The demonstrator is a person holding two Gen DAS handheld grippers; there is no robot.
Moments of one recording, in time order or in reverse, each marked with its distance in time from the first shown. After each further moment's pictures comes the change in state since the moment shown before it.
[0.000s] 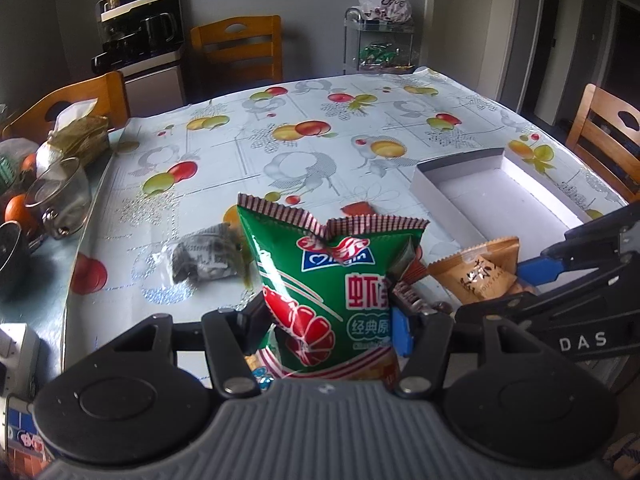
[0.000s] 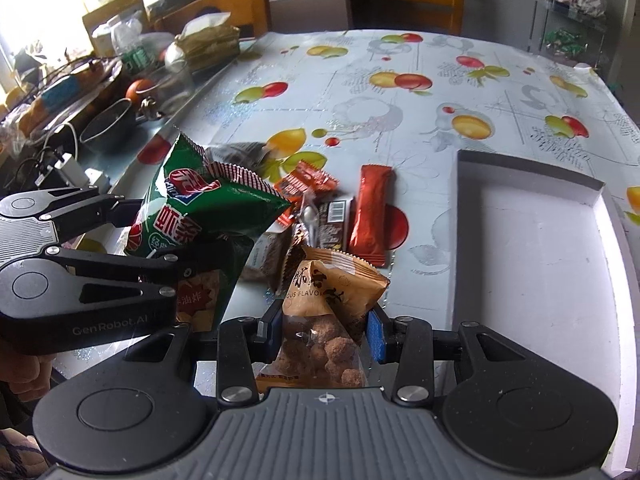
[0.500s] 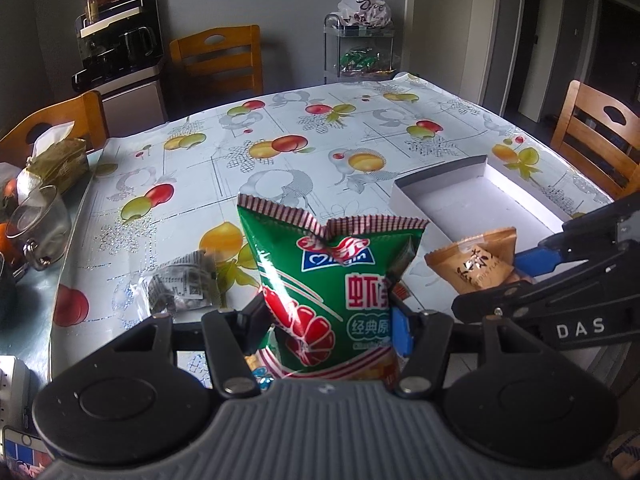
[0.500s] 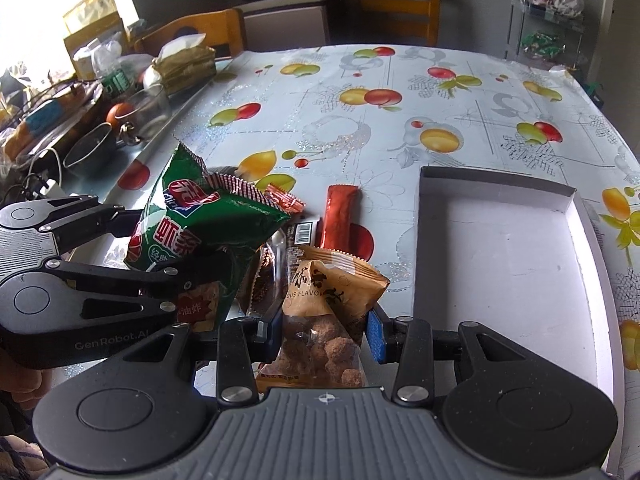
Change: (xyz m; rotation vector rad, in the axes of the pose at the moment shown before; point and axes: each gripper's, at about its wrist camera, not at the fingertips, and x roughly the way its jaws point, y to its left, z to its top) left arm 0.008 -0.013 0.018 0.044 -0.018 -0.036; right arm -0.010 -0.019 0.006 0.039 -0.039 -0.039
